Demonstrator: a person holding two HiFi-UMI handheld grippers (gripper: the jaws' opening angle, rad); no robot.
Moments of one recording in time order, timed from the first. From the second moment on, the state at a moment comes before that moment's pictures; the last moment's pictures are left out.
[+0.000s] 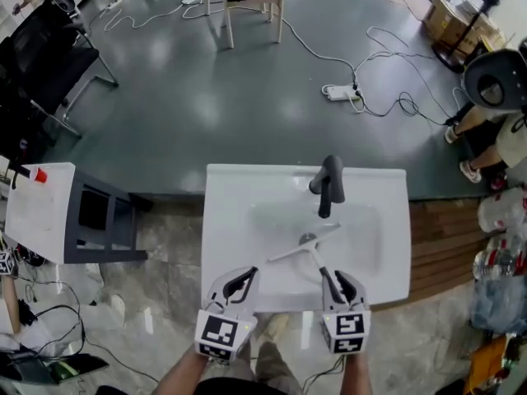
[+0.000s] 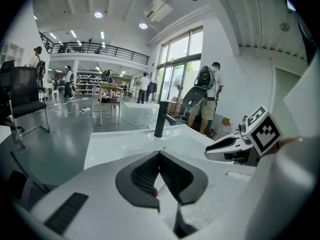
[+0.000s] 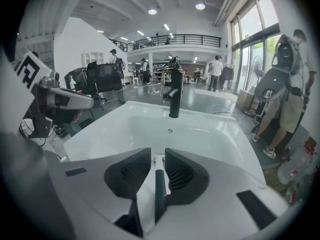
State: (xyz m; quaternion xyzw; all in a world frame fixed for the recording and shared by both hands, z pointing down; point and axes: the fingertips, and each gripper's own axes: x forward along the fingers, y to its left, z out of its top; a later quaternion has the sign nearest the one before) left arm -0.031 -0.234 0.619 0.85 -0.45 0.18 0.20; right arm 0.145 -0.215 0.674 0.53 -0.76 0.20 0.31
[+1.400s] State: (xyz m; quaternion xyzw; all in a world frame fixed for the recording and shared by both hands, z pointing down) left arm -0.030 -0.243 0.646 0.84 -0.45 0.19 0.23; right arm 0.152 -0.216 0.787 0.42 -0.70 0.28 0.51
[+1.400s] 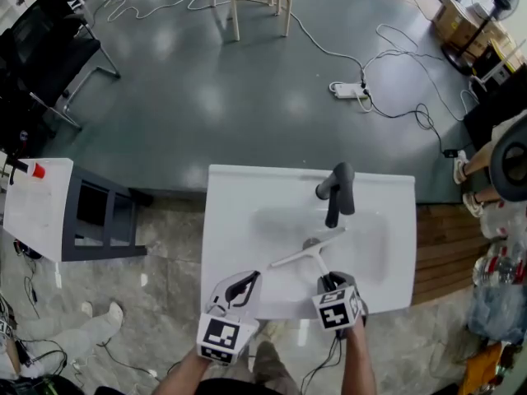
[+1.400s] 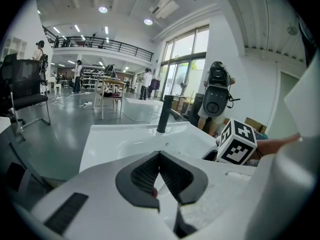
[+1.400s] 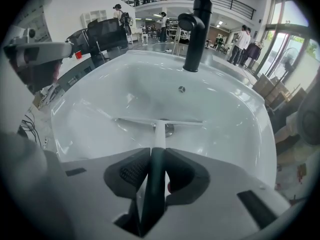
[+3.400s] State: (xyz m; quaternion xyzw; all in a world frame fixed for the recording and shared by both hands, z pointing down) left arm -0.017 -0.129 0.439 0.87 -0.48 0.10 0.08; right arm 0.211 -0.115 0.474 0.63 -0.73 0.14 0.24
